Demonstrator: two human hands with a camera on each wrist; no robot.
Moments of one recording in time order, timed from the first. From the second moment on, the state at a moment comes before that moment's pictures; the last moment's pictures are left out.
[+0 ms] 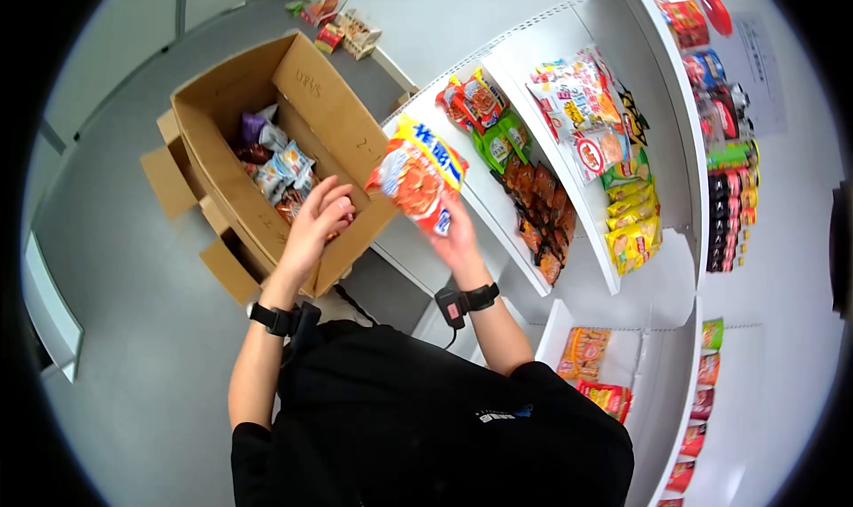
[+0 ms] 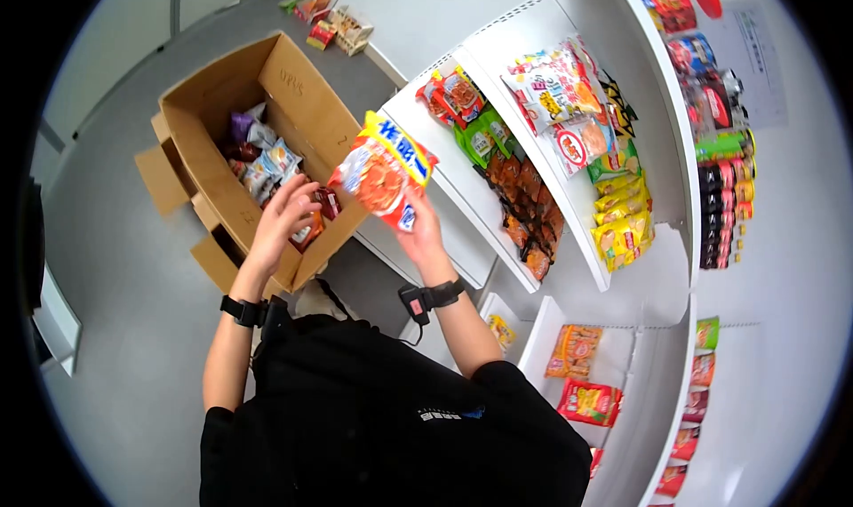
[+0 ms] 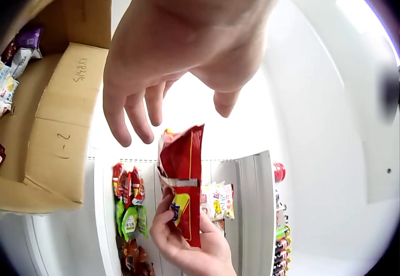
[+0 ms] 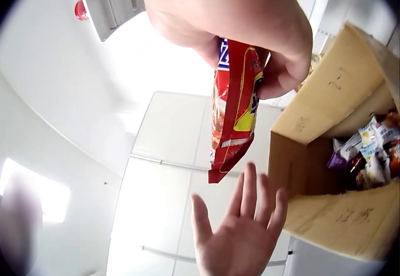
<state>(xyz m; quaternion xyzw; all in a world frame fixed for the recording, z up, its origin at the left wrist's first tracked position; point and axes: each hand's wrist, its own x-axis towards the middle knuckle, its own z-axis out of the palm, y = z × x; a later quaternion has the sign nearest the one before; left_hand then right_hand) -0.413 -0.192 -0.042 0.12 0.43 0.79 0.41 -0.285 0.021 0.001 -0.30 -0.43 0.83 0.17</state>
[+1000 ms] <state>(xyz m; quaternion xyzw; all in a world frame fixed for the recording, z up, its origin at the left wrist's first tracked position) -0.507 -0.086 -0.145 -0.11 0.33 0.88 0.32 -0.411 0.473 -0.035 -0.60 -0.49 0.61 0.17</state>
